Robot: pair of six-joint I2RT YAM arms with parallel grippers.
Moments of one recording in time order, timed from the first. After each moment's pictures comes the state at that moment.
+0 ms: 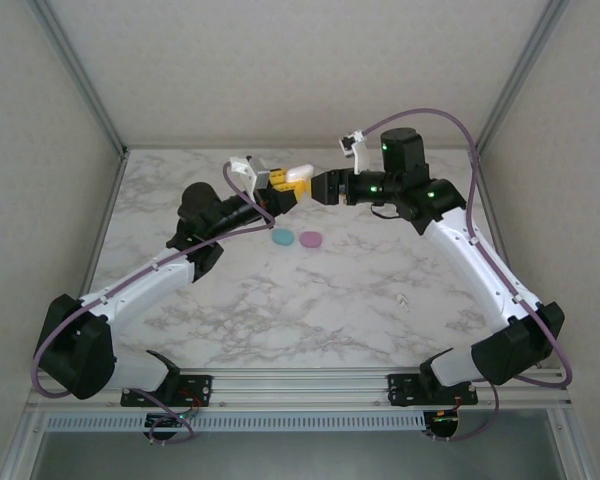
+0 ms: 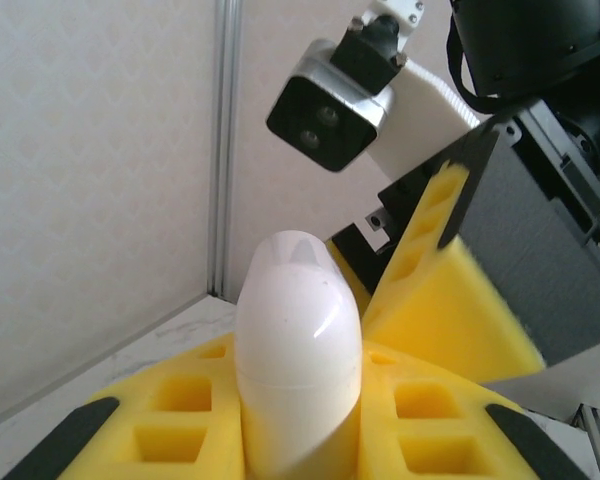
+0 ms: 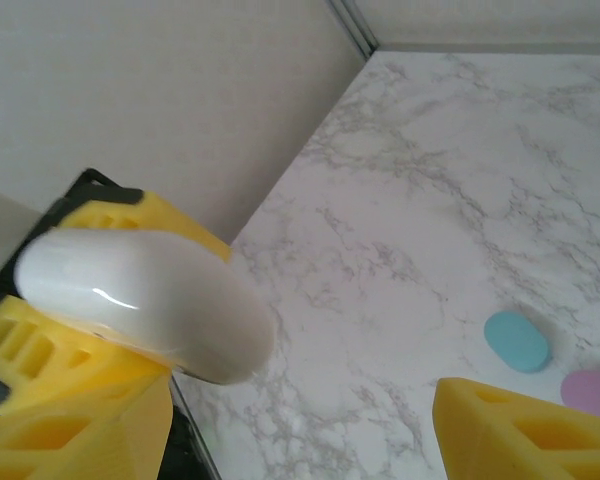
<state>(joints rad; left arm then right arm) -0.58 1.35 0.93 0.64 0.60 -0.21 0.49 1.42 1.51 -0.56 -0.65 0.36</state>
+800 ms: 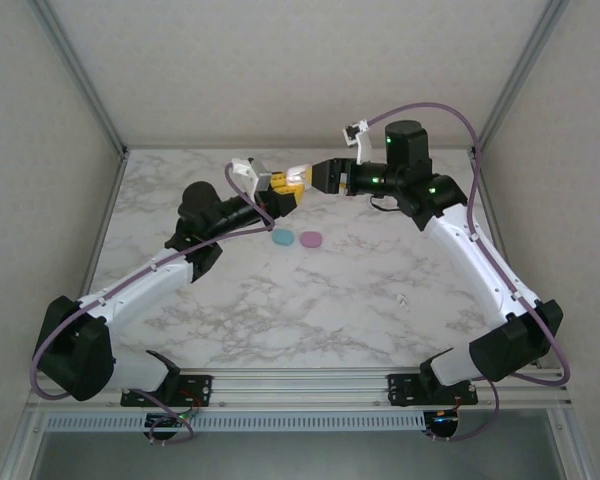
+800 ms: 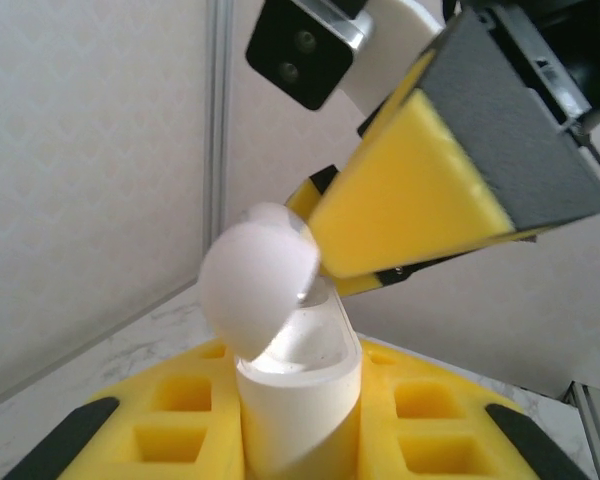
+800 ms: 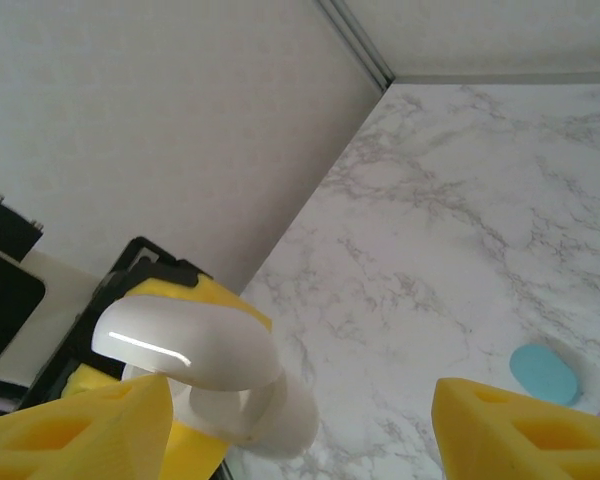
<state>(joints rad) -0.57 1.34 0.93 0.59 0.63 -0.18 0.47 1.45 1.54 -0.51 -0.67 0.44</state>
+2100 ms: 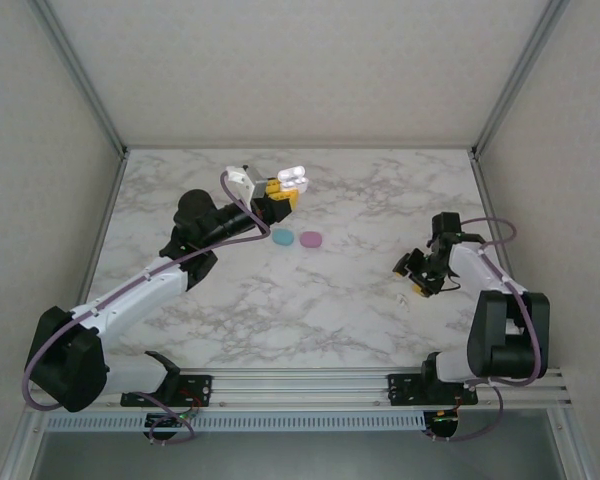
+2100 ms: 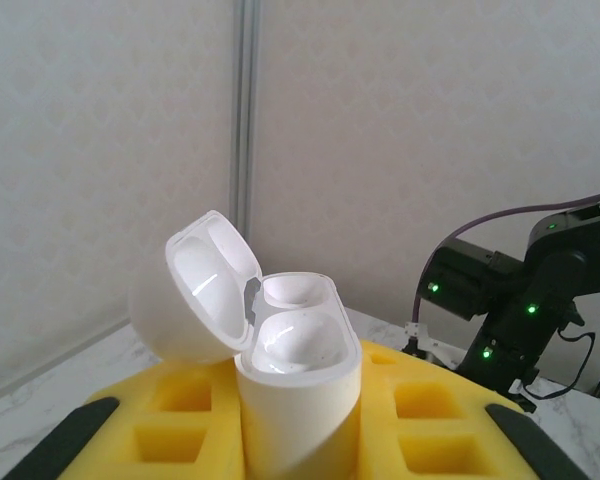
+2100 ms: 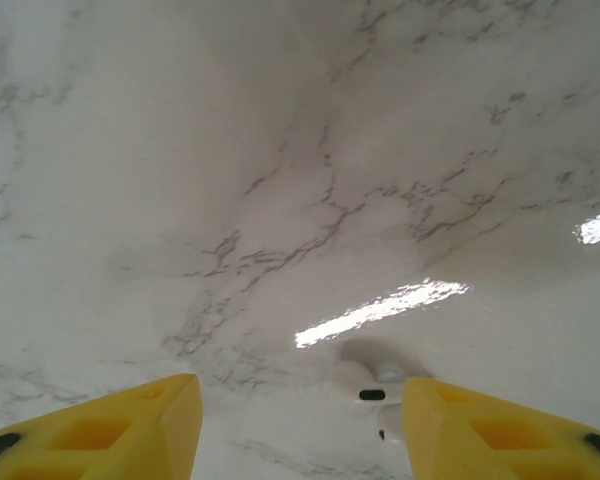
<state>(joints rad) -0.57 1.28 0.87 0.56 0.56 -0.15 -0.02 1.43 0.83 -0.80 -0.29 0.57</state>
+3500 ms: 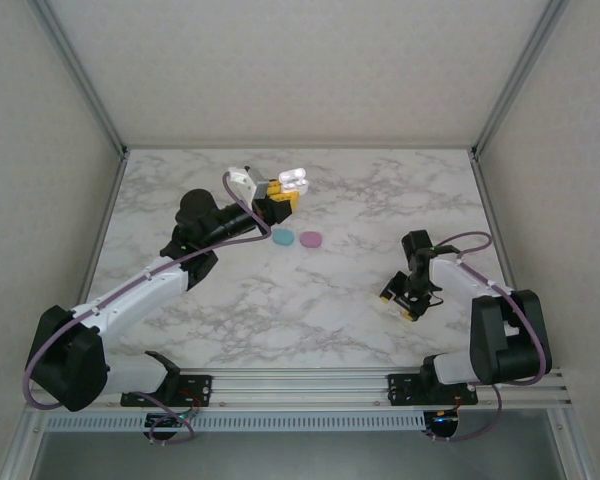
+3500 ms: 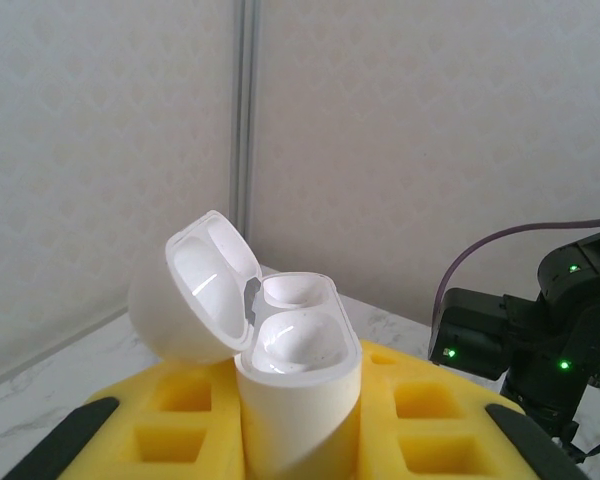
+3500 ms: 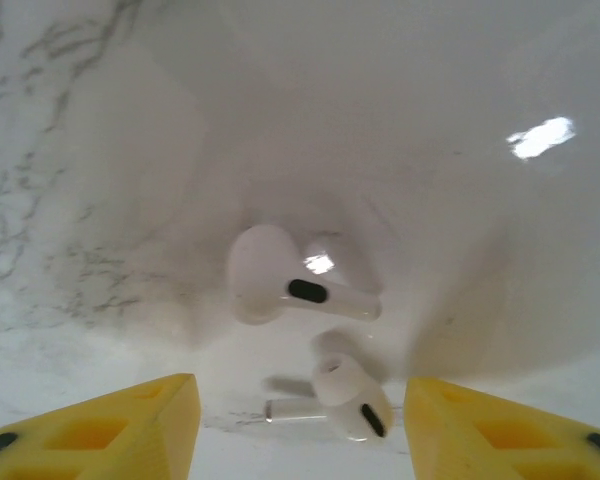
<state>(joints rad) -0.57 1.29 0.87 0.54 0.56 -0.14 0.20 1.40 0.71 -0.85 -0.17 0.79</state>
